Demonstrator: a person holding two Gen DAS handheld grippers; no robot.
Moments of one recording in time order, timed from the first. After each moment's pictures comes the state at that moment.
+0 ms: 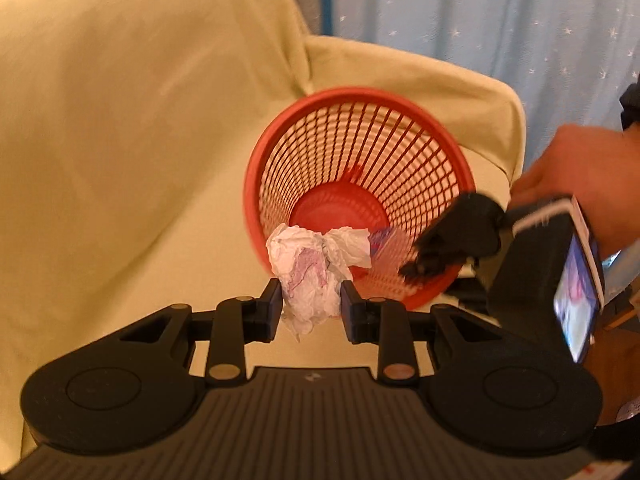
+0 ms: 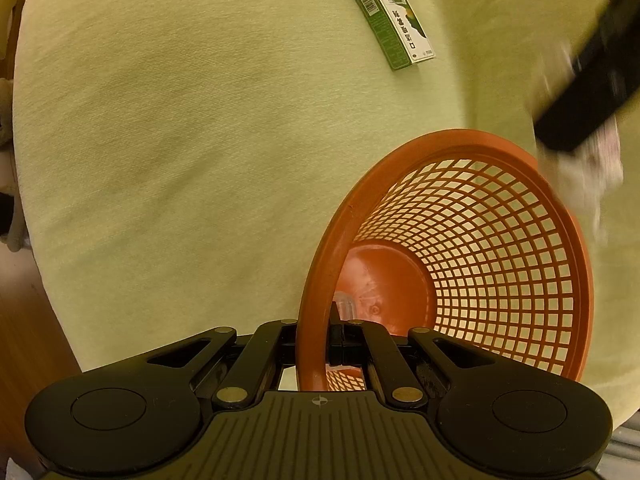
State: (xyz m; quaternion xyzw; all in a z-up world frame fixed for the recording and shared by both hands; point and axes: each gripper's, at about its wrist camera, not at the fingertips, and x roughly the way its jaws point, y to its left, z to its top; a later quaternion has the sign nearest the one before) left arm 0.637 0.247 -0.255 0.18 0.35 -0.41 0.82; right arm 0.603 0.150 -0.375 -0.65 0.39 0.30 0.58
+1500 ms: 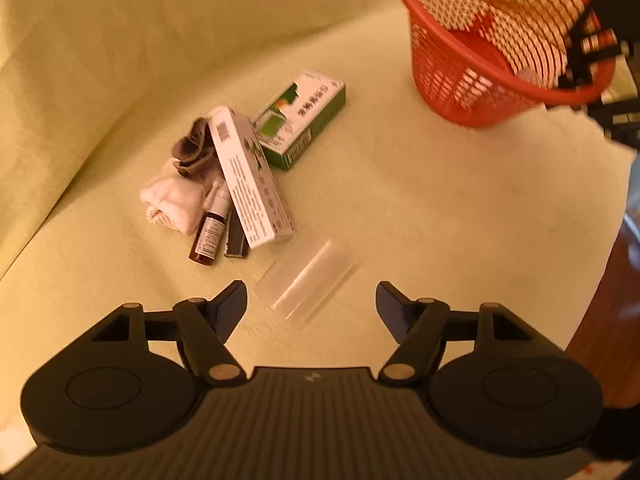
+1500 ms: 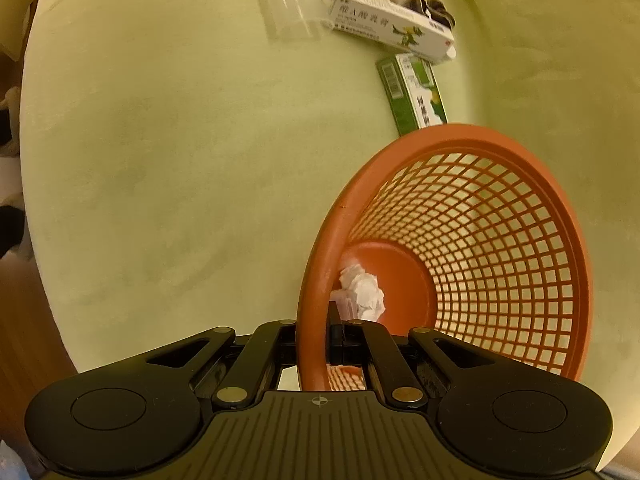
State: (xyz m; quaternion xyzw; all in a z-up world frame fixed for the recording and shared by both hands) left arm 0.591 0.416 -0.371 0.14 0.49 -0.19 0.84; right arm 0.565 0.200 -0.362 -0.69 0.38 0.32 0.53
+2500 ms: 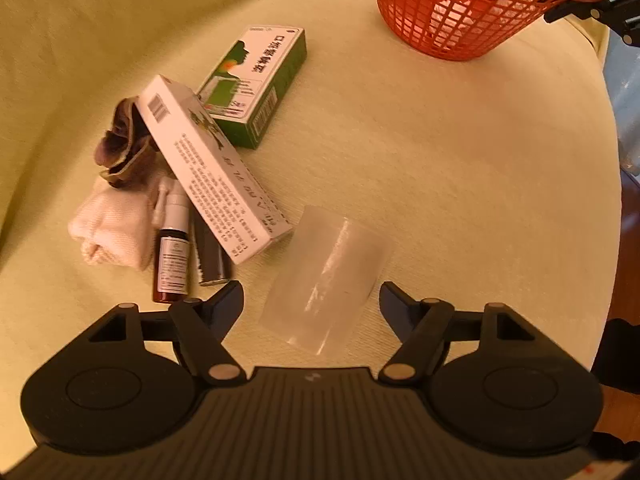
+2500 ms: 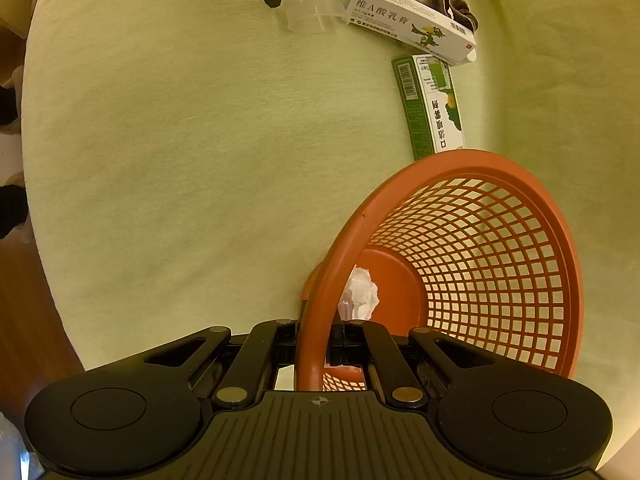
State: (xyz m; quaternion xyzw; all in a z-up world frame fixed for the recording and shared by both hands) left arm 0.641 0.425 -0.434 0.20 0.48 -0.30 0.80; right arm 0.560 0.209 -0.366 -0.71 0.39 0.31 0.50
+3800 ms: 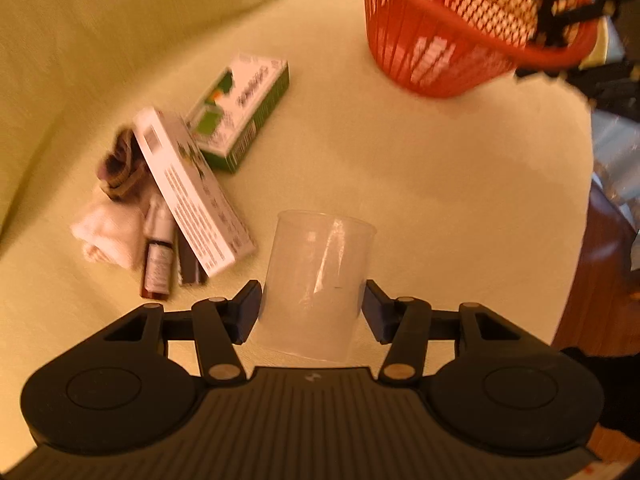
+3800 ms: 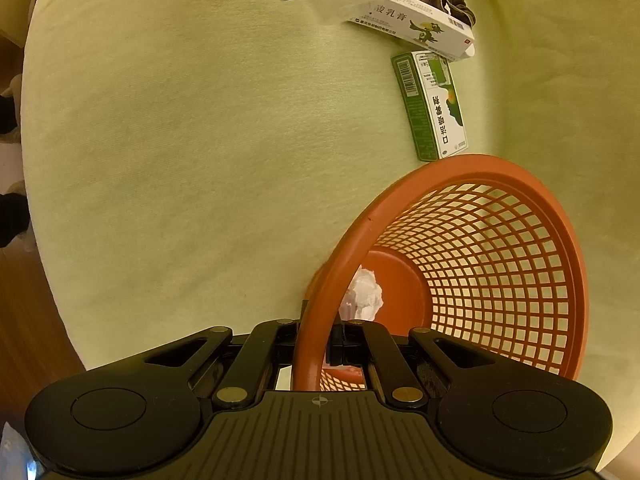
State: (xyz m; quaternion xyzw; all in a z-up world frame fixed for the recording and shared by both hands) left arm 0.633 0.402 -0.382 0.16 0.50 -0.29 0.80; right arm 0.562 0.208 -0.369 -0.70 0.39 0.31 0.51
